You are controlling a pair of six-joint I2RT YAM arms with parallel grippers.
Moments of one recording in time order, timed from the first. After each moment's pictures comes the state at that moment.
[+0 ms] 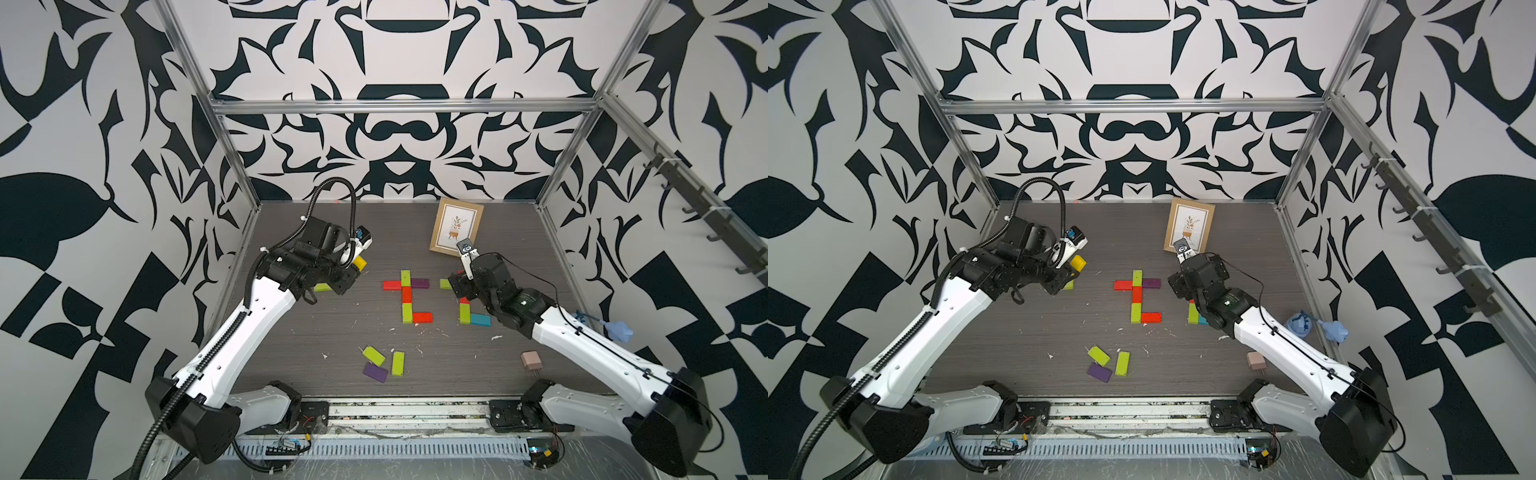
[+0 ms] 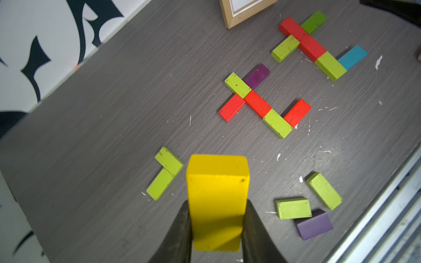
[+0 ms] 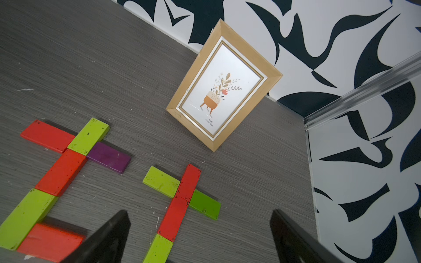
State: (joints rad) left arm -0.49 1.27 1.34 -0.99 0.14 0.39; right arm 0.63 1.12 0.84 -0.37 0.47 -0.08
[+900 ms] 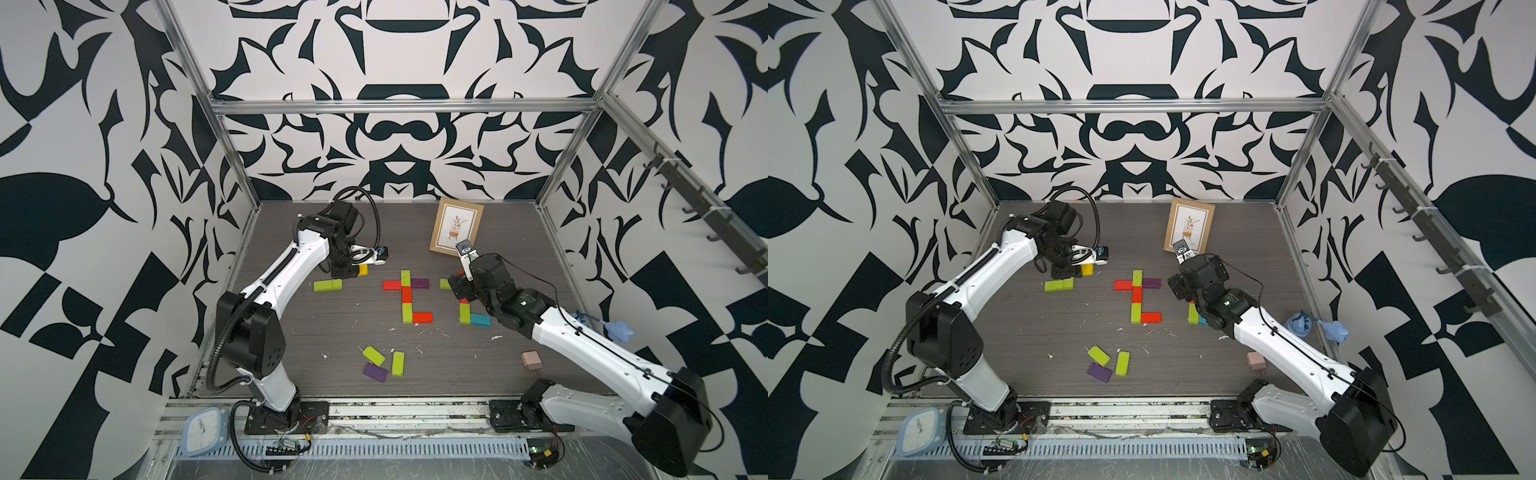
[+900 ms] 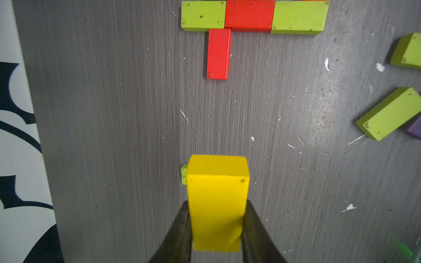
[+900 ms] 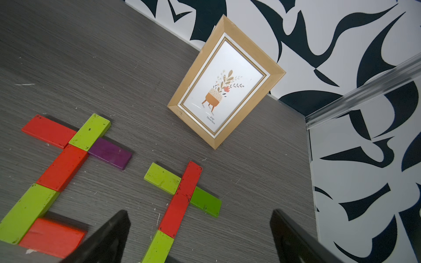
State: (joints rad) left arm -0.42 1.71 1.56 -1.12 0.11 1.13; right arm 0.64 1.12 0.84 -0.38 0.47 -0.08
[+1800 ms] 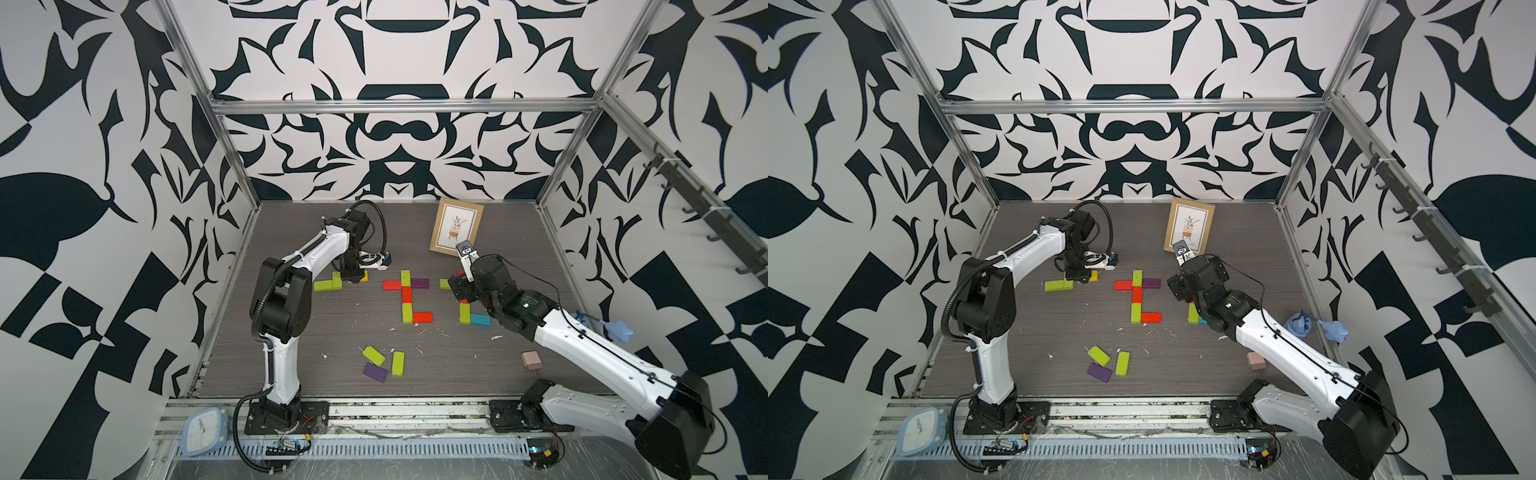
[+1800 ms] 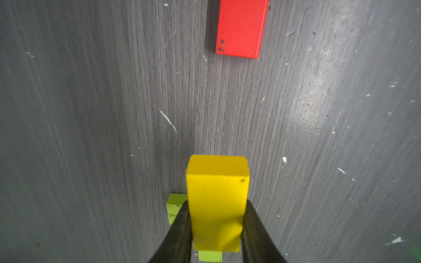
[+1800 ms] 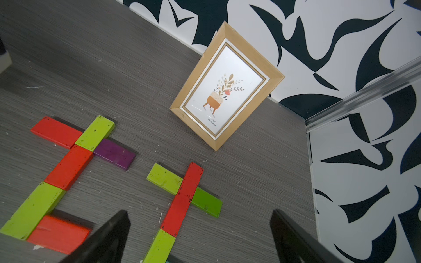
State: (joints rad) left arm -0.42 2.00 1.60 -1.05 0.03 1.09; right arm 0.65 1.10 0.84 -0.39 0.47 -0.08
